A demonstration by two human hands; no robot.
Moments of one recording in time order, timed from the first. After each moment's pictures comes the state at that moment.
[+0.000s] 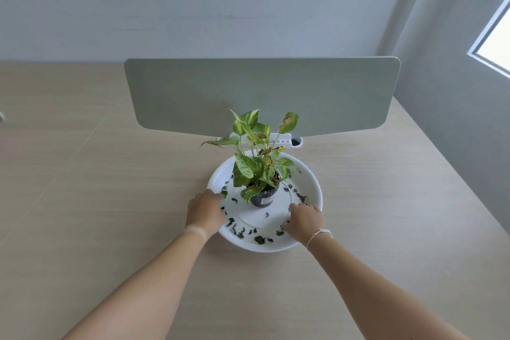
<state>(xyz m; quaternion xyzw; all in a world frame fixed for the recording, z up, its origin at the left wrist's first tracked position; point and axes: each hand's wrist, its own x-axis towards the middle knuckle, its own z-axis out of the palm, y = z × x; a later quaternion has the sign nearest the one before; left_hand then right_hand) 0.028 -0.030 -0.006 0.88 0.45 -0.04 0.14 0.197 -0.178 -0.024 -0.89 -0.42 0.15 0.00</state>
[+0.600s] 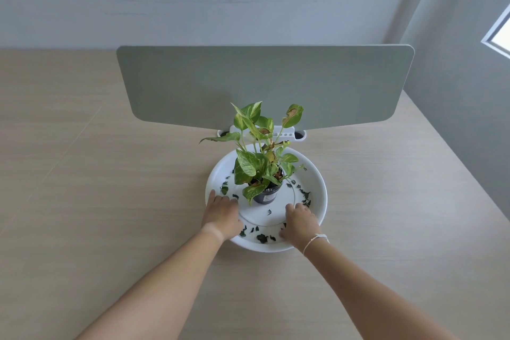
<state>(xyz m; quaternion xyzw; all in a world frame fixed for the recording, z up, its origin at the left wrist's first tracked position) 0.052 -0.041 -0.023 0.92 0.35 -0.15 0.04 0.182 -0.169 -0.033 -0.88 -0.42 0.21 0.00</state>
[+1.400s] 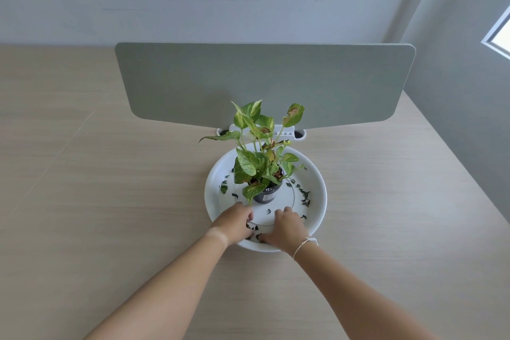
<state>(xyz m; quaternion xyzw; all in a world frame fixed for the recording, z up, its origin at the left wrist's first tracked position) 0.058 -0.054 -0.036 0.90 0.32 -0.11 0.28 0.159 -0.160 -0.034 -0.87 -0.41 0.25 0.05</state>
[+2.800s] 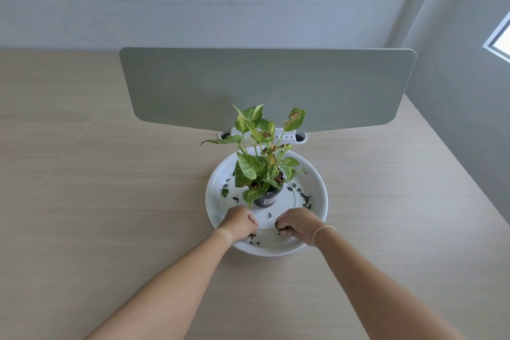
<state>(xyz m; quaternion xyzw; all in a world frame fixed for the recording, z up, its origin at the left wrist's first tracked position) 0.069 -0.058 -0.030 0.78 0.43 -0.06 0.45 0.196 -0.158 -0.019 -0.74 -0.11 0.54 0.39</state>
